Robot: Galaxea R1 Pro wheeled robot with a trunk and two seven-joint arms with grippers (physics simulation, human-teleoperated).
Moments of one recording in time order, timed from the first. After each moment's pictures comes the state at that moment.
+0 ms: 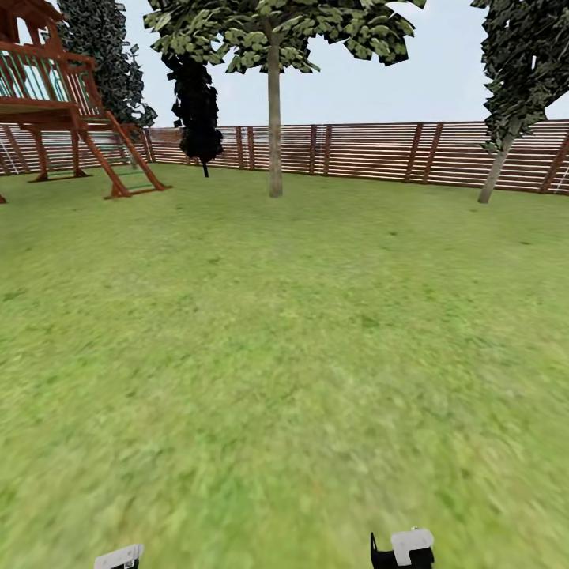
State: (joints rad) left arm -0.35 0.14 0.29 -0.12 0.01 -0.38 -0.05; right arm -0.40 0.02 -0.04 -0.03 0.36 -0.61 -0.37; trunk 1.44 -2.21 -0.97
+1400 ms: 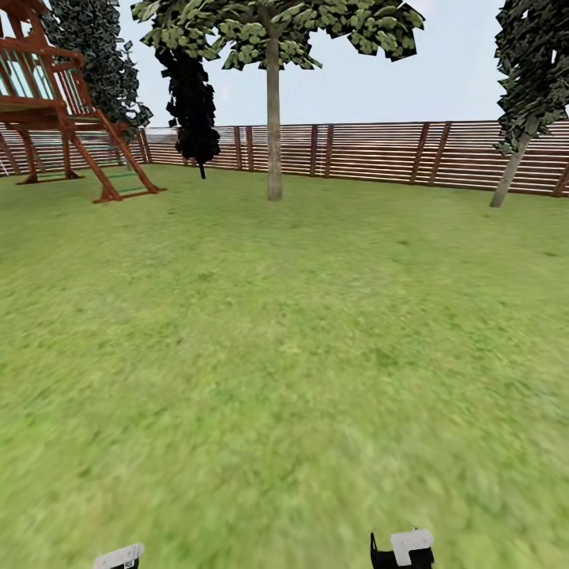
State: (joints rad) left arm -0.35 0.14 0.29 -0.12 0.01 -0.38 -0.05; right arm -0.40 0.02 -0.04 -0.03 0.36 -0.61 -0.37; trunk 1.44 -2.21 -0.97
